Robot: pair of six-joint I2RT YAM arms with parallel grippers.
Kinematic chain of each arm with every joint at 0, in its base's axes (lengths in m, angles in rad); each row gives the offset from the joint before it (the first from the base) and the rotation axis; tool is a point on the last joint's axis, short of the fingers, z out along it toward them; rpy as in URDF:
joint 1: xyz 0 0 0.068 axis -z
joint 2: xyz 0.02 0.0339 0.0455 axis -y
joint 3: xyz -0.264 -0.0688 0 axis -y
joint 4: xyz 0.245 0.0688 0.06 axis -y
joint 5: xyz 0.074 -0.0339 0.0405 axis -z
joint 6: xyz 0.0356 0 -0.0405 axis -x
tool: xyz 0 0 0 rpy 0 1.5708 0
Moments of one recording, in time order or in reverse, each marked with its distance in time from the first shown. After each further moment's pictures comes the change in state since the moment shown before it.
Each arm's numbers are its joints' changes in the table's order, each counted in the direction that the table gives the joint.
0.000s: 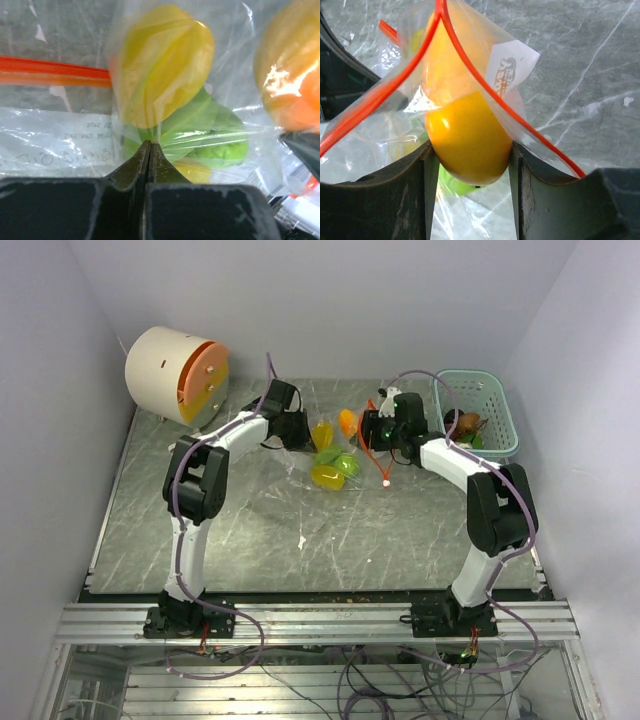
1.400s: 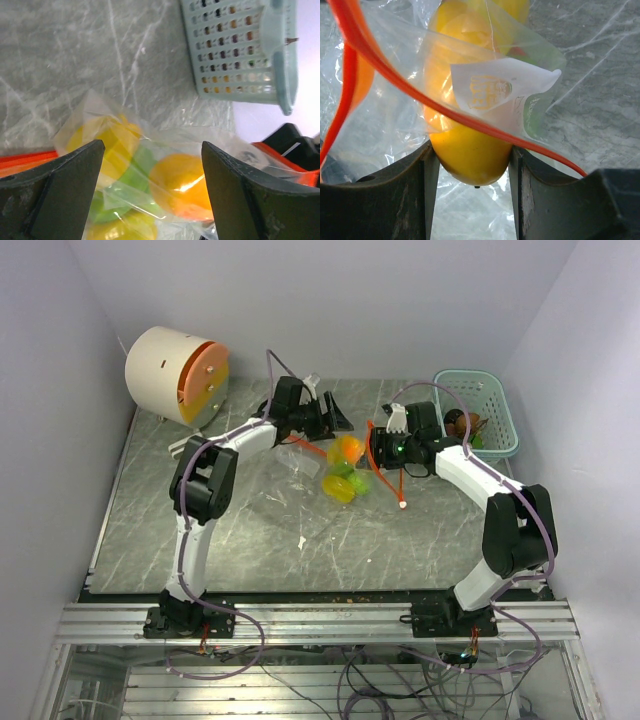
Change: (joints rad) left arm 0.021 -0.014 -0.048 0.482 0.214 0.226; right arm 0.030 0.187 -0.079 -0.303 -0.199 0.049
